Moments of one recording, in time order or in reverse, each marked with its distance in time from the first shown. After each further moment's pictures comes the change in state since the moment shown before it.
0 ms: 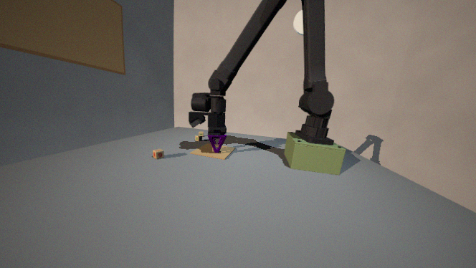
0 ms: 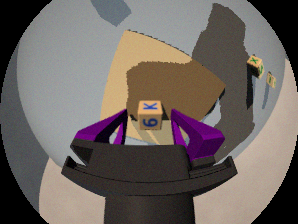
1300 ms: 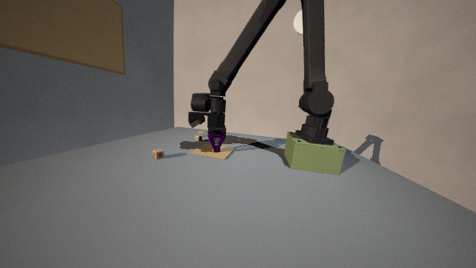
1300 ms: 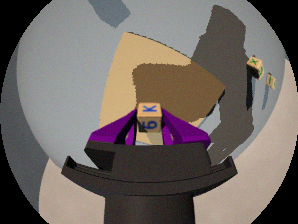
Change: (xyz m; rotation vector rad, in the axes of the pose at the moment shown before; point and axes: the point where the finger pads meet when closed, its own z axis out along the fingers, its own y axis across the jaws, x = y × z) arm -0.002 -0.001 0.002 0.003 -0.009 0.000
